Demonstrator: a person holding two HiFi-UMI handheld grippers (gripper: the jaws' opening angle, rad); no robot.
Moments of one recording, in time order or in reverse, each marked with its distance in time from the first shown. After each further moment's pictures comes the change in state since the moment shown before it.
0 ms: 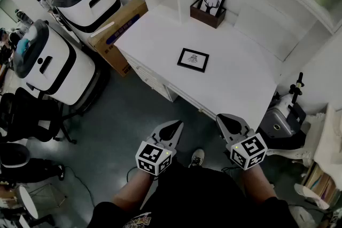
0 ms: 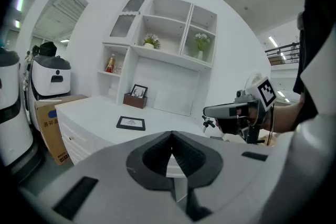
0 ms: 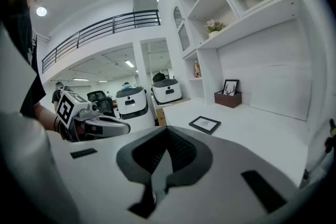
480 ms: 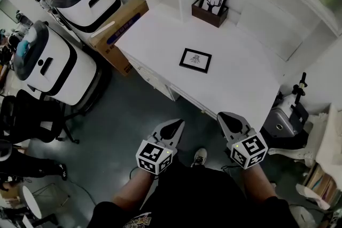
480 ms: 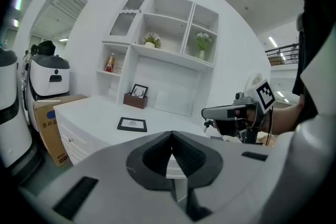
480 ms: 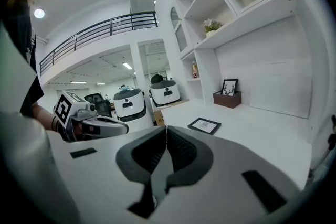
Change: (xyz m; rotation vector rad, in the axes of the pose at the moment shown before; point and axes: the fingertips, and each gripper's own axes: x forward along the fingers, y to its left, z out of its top) left arm 0.011 0.014 0.010 0.000 0.003 -0.003; right arm 0.018 -0.012 0.005 0.016 -0.022 -0.008
